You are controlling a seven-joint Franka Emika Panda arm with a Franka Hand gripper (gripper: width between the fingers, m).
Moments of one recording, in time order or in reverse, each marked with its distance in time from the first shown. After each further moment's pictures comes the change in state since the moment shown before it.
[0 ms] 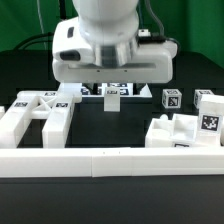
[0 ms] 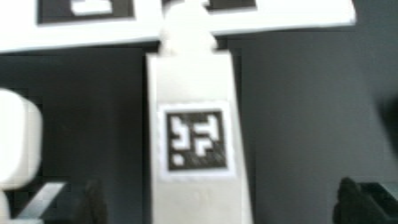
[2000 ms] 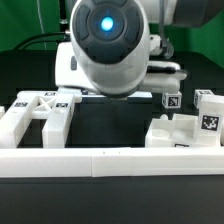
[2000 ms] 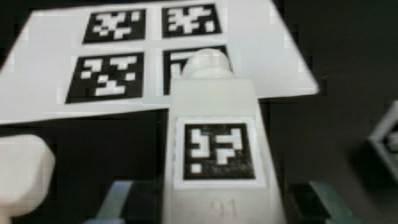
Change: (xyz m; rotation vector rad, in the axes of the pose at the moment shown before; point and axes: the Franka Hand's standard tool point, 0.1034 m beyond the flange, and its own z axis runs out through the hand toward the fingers) arm -0.001 -0.020 -0.027 0.027 -0.324 0.052
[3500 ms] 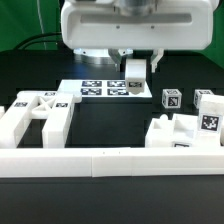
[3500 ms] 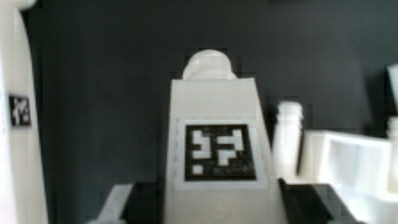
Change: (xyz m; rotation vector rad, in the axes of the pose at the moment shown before) arm -0.005 -0.031 -0.117 0.048 0.802 -0.028
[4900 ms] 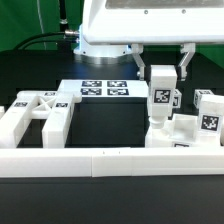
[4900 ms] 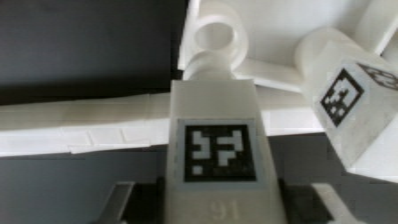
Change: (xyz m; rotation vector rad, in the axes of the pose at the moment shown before) arm 0.050 -0.027 -0.011 -0.027 0.561 -0.089
